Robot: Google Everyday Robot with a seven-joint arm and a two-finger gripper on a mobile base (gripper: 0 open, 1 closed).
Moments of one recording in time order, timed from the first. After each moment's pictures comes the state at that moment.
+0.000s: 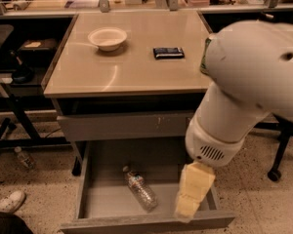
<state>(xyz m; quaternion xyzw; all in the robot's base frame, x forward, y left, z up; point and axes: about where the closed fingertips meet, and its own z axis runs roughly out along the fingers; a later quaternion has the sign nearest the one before) 0.347 -0.091 0.822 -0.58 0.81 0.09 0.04</state>
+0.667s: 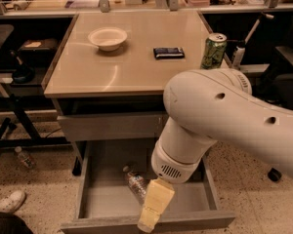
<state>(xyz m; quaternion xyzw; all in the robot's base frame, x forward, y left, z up) 0.345 -0.029 0.762 -0.56 0.82 0.13 0.04</state>
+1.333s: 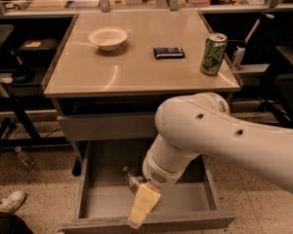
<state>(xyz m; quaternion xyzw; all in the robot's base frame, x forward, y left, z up) 0.362 -0.006 0.707 -0.55 0.82 0.14 0.06</state>
